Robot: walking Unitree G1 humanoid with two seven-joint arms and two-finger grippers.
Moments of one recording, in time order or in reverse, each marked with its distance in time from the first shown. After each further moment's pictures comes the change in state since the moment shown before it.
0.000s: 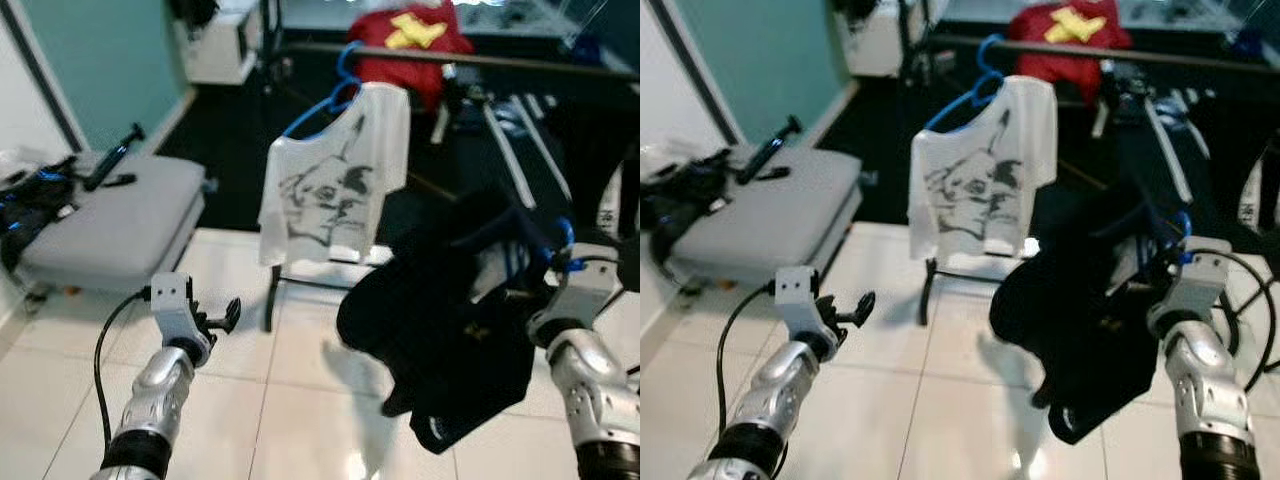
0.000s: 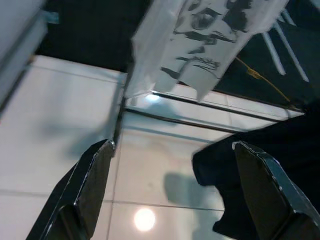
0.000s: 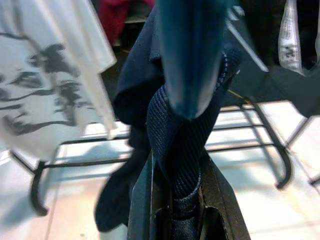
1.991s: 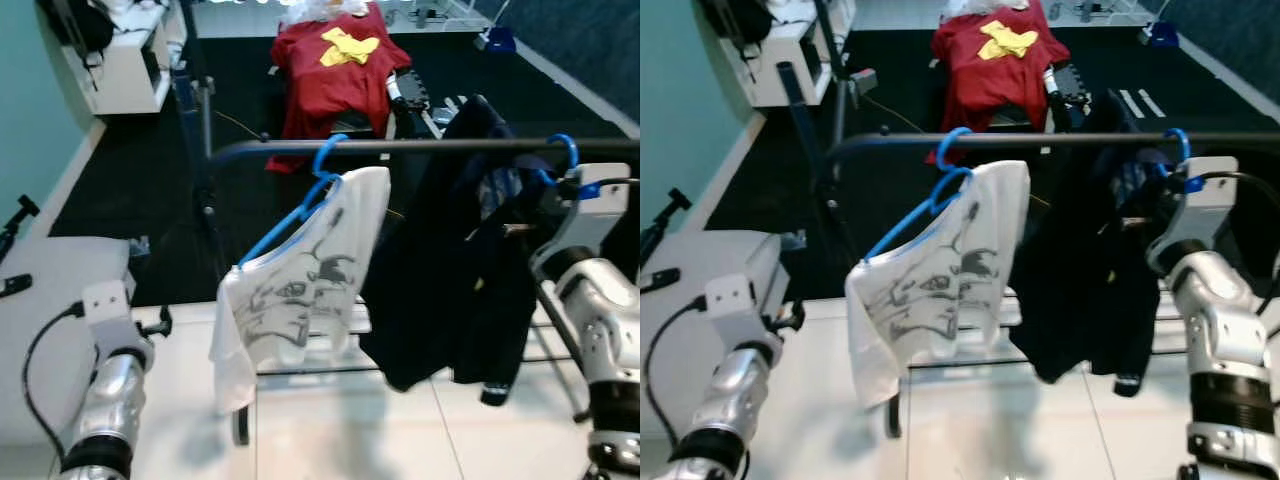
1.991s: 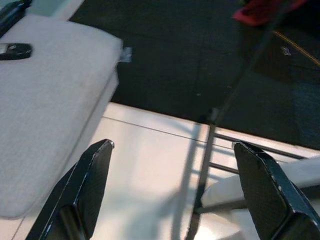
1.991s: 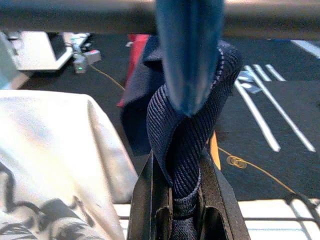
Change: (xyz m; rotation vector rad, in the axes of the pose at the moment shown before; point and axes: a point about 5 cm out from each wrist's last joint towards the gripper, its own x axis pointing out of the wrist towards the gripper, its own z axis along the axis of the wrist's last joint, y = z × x) left arm -0.020 0.069 0.007 0.070 -0.005 0.431; right arm 0.021 0.030 0.087 -0.063 -0.185 0.238
